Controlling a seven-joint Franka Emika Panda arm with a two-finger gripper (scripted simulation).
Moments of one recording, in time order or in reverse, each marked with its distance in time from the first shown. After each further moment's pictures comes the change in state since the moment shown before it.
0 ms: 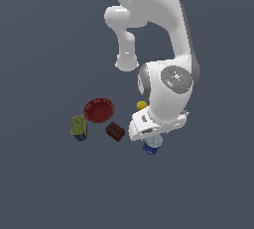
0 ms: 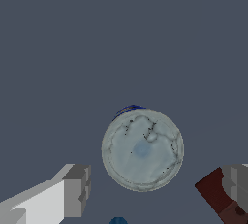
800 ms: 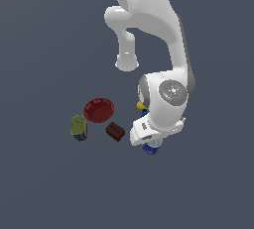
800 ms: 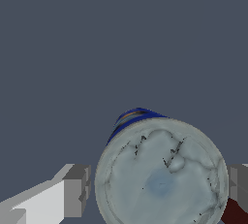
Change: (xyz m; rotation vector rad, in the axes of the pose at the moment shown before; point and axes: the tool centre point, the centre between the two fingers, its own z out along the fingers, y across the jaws) arm 0.002 -0.004 0.041 0.000 -0.001 -0.015
